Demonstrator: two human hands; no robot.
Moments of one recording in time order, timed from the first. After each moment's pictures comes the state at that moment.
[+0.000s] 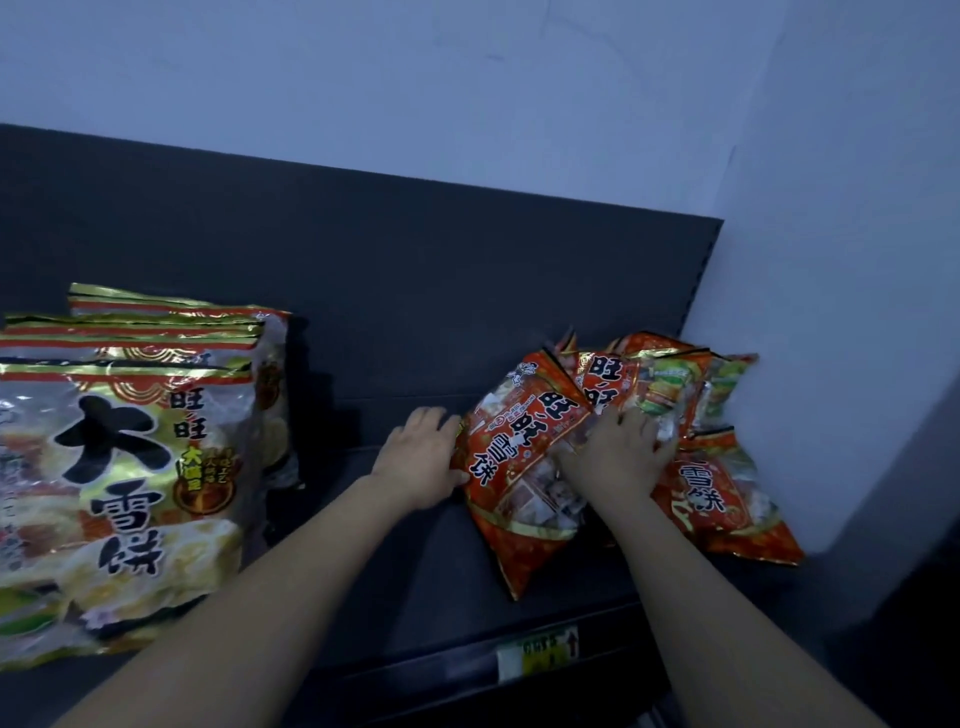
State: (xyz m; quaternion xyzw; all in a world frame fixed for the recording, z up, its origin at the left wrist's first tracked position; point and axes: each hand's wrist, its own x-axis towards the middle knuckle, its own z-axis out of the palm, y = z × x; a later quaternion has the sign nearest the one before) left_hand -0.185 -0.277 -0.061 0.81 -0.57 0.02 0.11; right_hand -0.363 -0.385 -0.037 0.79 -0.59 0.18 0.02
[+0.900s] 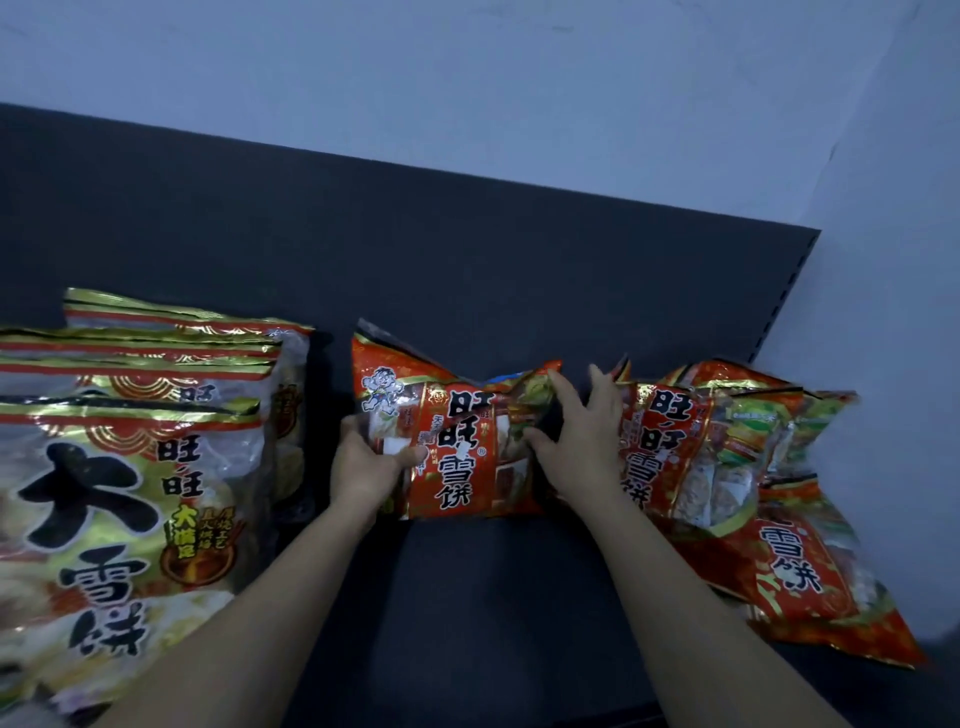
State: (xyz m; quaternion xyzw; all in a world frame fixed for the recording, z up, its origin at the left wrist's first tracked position) left_hand -0.092 -0.285 -0.092 0.70 -0.19 -0.17 0.67; right_hand -0.262 -0.414 -0.035 0.86 -0.39 0.30 -0.12
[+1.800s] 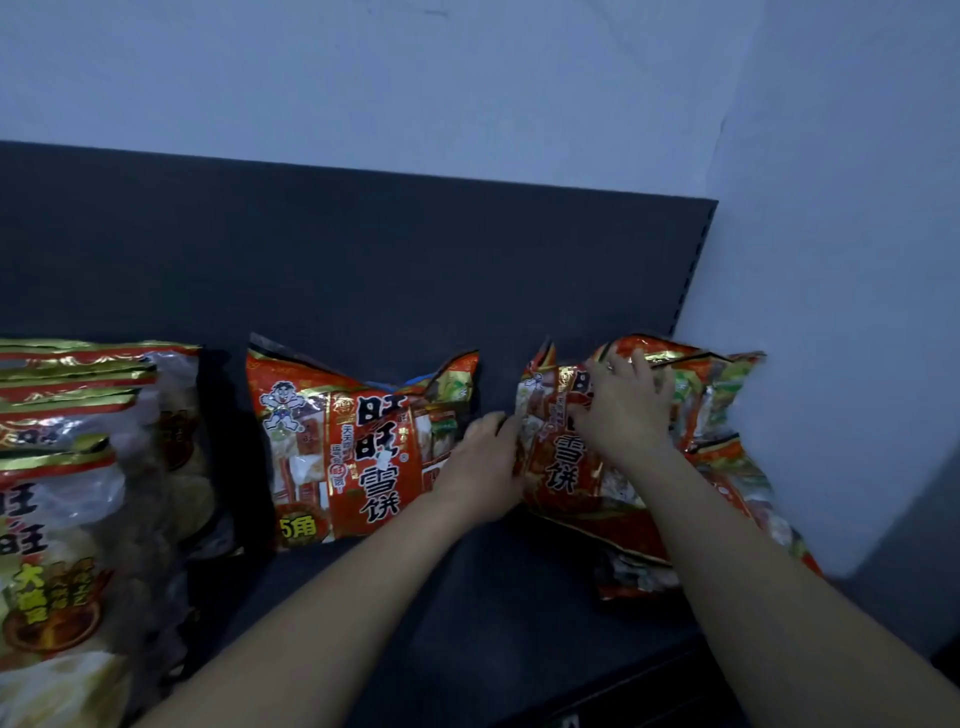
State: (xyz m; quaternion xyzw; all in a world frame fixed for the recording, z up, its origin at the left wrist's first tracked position) left_hand -0.216 -0.388 -0.061 0.74 -0.62 -0.06 0.24; right_hand -0.344 -0.487 0.000 0.84 -0.52 0.16 0.06
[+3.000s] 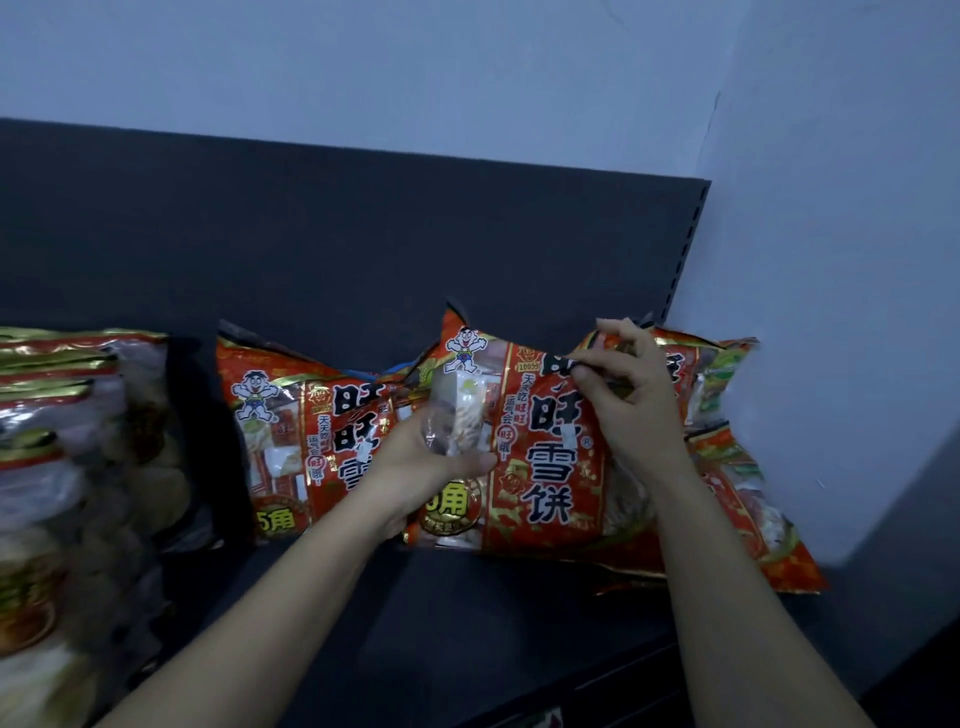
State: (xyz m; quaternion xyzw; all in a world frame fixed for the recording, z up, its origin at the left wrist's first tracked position) left_hand -0.203 -0.335 -0.044 0.64 -0.38 -0.35 0.57; right_hand -0.374 -0.473 -0.005 0.78 -0.26 0.52 -0.24
